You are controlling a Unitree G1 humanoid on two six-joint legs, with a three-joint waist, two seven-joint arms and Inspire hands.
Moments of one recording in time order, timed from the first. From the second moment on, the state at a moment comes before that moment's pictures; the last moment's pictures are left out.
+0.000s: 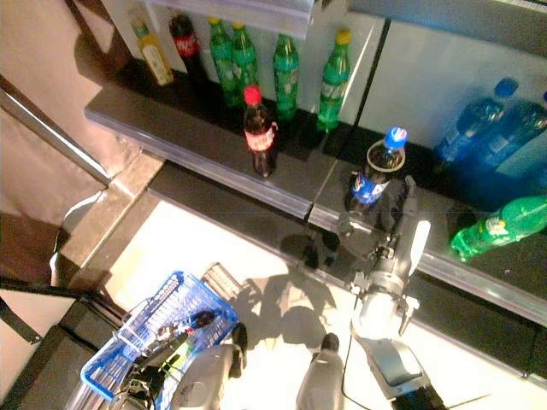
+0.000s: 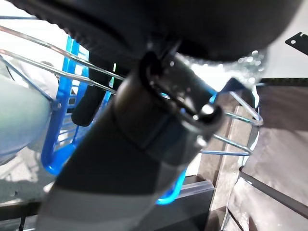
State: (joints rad) left arm 0.09 0.21 -0.17 0.87 -1.09 -0.23 -0.01; right arm -0.05 -0.51 0.23 -0.13 0.26 -0.10 -0.83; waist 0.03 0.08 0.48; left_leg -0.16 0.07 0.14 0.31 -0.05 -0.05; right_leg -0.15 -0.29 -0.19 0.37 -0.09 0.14
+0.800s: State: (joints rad) left arm -0.04 0.23 -0.22 0.84 -1.16 -0.27 -0.03; right arm -0.52 -0.49 0.15 0.16 0.44 -0.14 -0.97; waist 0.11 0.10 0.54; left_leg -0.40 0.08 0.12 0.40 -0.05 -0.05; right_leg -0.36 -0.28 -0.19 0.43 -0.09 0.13
